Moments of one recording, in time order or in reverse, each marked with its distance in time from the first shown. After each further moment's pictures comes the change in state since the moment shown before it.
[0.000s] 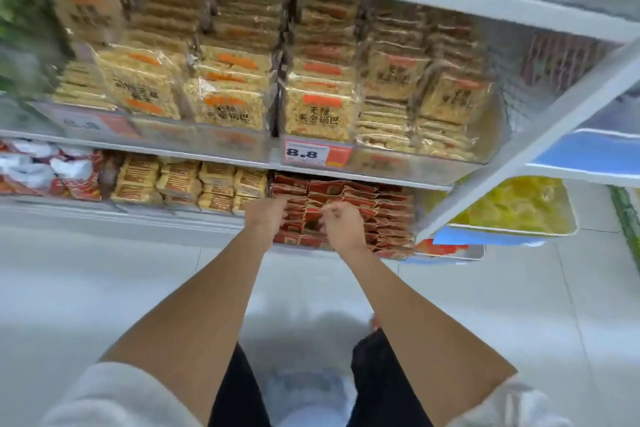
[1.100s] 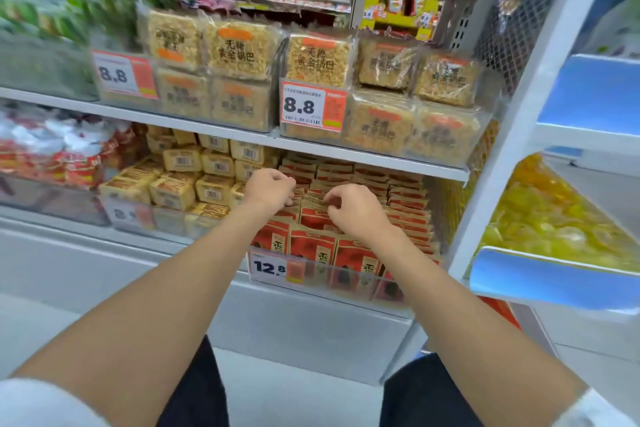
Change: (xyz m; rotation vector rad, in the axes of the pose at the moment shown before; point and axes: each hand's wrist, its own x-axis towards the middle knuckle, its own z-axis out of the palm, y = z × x) left_hand 0.031 -0.056 0.028 0.097 0.172 0.818; right_hand 0.041 0.050 -0.016 -0.629 0.244 -0.919
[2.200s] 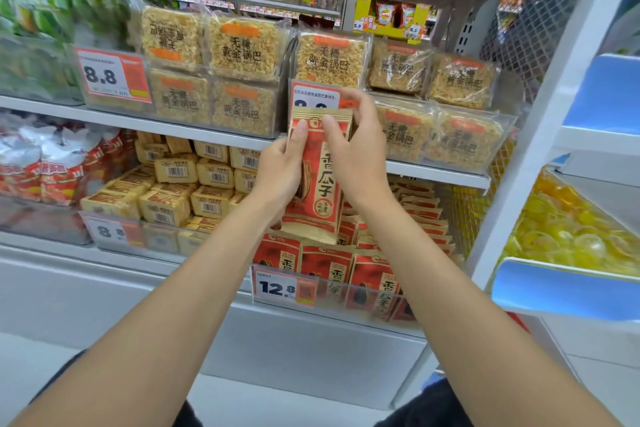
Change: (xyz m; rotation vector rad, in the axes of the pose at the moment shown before) left_hand -0.002 0.036 -0.014 -0.453 -0.084 0.276; right_hand 0.032 -0.083 -0.049 0.688 0.582 -0.067
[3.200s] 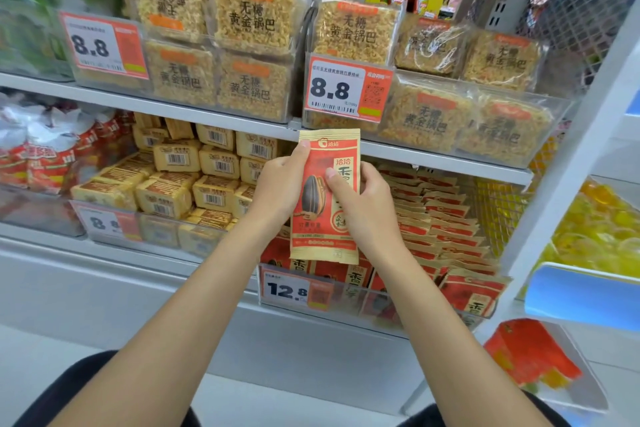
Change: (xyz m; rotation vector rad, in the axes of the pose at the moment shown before) left_hand 0.002 -0.037 -0.017 0.149 -0.016 -0.162; right_hand -0.056 0.049 0.014 0.169 -0.165 0.395
